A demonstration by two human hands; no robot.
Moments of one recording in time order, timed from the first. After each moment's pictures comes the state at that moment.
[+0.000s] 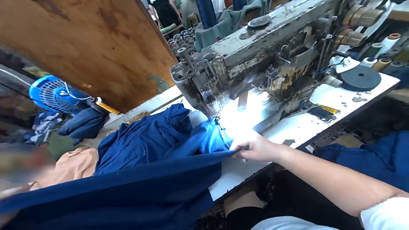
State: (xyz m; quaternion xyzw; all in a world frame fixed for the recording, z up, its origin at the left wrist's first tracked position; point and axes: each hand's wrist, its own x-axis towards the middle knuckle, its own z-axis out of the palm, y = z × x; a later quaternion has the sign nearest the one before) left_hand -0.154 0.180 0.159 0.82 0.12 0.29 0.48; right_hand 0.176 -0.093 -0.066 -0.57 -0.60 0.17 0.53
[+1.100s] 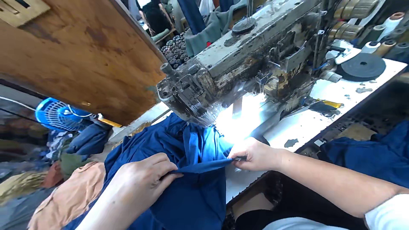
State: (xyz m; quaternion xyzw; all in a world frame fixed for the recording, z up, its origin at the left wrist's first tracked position) left_hand -0.025 0.156 0.103 0.99 -0.11 0.08 -0.03; right_hand 0.169 -0.086 -0.073 -0.58 -0.65 0.04 0.50
